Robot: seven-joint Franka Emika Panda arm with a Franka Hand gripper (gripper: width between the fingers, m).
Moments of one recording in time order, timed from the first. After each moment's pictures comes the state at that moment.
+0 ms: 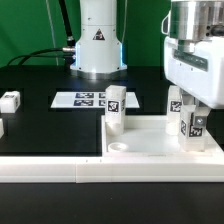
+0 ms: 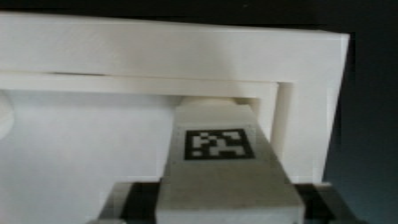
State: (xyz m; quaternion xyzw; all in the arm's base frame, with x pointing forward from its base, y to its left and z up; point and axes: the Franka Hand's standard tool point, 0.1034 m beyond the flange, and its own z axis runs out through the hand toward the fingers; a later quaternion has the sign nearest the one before) arm 0.621 0.118 0.072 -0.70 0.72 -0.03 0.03
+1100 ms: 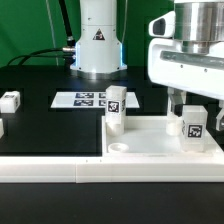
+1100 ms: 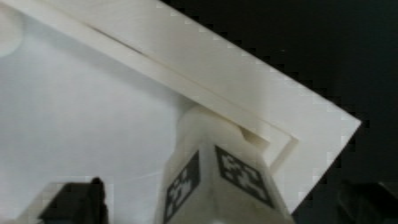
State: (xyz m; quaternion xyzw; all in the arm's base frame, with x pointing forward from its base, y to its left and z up) arm 0.619 0.125 0.071 -0.88 0.47 -0.03 0.03
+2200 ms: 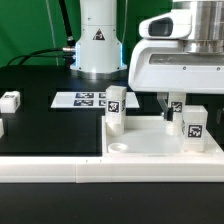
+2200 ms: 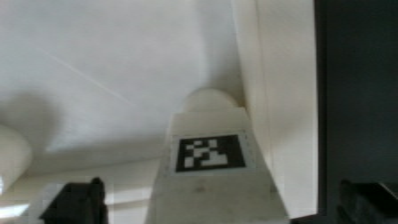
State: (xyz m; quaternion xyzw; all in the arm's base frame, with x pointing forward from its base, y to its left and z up) arm 0.620 0.121 0.072 -1.00 0.07 -0.04 0.00
